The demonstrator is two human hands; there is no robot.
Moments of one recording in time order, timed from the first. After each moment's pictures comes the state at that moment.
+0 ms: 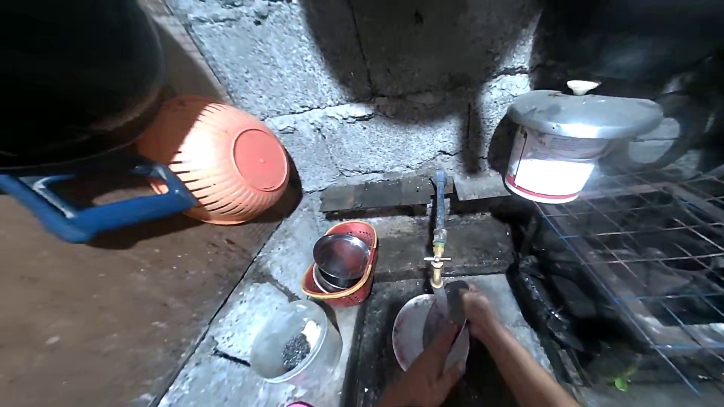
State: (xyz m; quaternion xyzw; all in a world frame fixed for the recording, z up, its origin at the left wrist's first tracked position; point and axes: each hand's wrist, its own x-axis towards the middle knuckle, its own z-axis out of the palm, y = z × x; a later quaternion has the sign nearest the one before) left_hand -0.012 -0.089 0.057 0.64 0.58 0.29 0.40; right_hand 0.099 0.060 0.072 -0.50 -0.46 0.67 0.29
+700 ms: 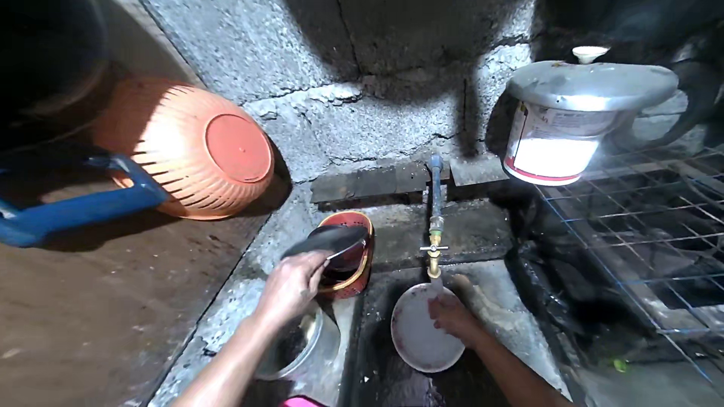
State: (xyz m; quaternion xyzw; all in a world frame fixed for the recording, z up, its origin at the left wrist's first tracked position) left_hand -0.218 -0.098 0.212 0.68 0.71 0.15 -0.11; right_hand 0.082 0.040 0.044 -0.45 -0.63 0.63 0.04
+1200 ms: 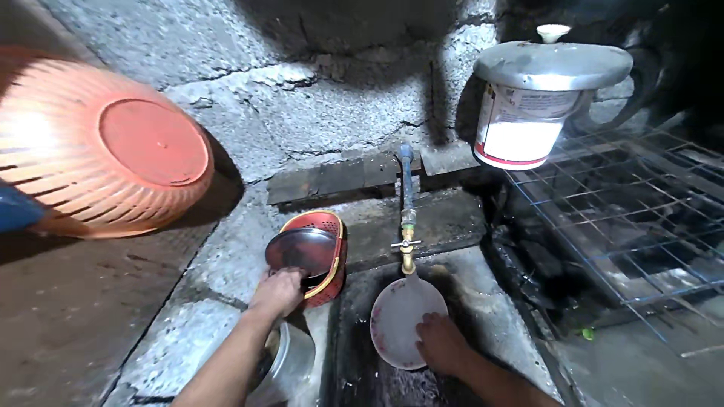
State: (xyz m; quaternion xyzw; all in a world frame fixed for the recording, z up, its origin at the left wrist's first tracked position) left_hand -0.253 -0.040 0.135 0.53 0.81 -0.22 0.08; right_hand 0.110 0.001 -0.006 -0.35 -0.88 0.30 -0.10
